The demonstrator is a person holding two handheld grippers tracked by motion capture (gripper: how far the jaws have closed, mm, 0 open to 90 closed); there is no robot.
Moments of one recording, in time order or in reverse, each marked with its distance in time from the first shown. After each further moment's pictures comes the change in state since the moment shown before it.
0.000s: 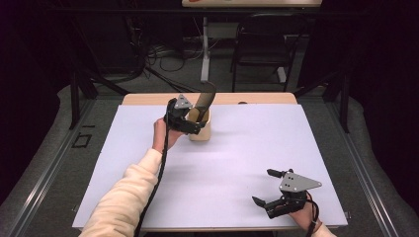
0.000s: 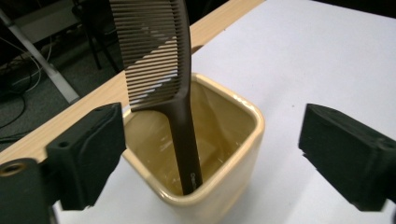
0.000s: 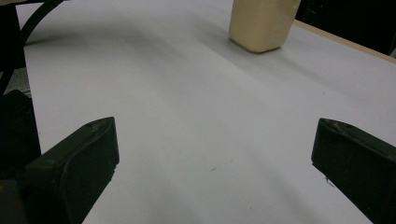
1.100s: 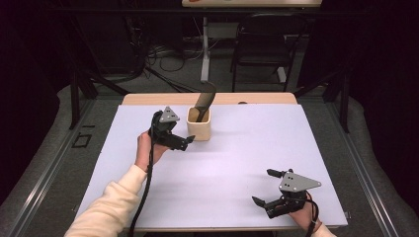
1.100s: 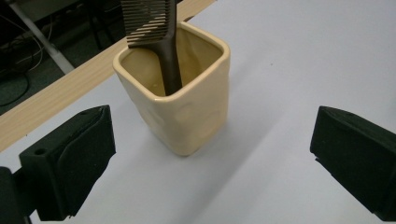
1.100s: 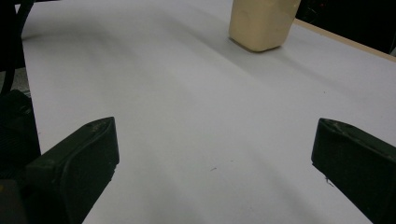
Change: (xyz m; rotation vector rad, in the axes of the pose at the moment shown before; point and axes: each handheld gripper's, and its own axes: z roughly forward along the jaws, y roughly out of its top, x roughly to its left) left arm -0.019 -0.029 -0.054 0.055 0.008 -0.010; right arm 0.001 0.000 0.001 0.004 0.002 0.010
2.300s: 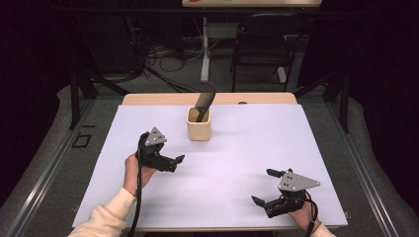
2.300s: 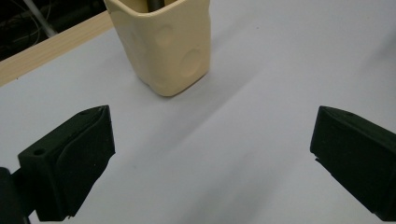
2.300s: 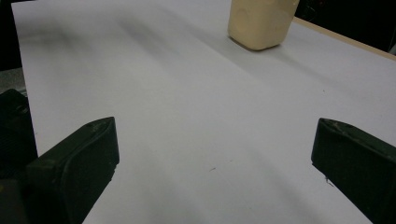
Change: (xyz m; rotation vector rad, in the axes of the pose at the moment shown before) left arm -0.021 -0.054 -0.032 0.003 0.000 -0.058; right arm -0.001 0.000 0.002 0.007 -0.006 -0.009
